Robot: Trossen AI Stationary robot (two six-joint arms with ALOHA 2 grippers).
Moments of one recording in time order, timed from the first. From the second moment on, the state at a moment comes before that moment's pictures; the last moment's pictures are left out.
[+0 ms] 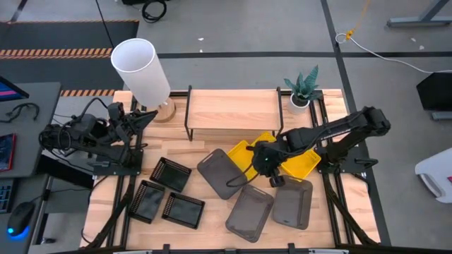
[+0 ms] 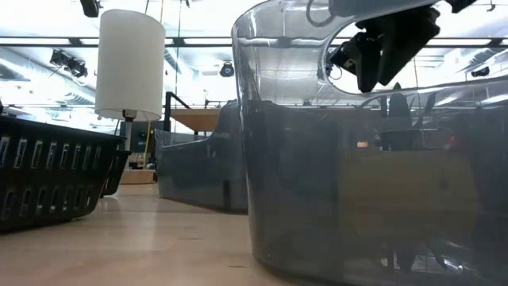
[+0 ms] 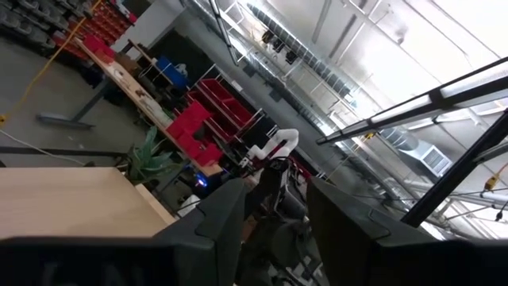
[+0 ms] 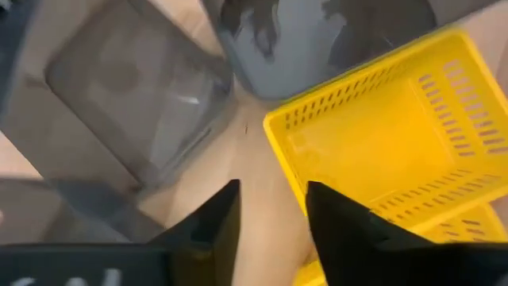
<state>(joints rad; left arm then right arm) -0.19 0.35 0.60 0.08 -0.54 -0.67 0.20 1.49 1.15 -0.82 -0.10 -0.06</state>
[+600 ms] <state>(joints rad) -0.19 0.35 0.60 -0.04 -0.43 -0.61 0.23 1.73 1.32 -0.94 0.00 -0.28</state>
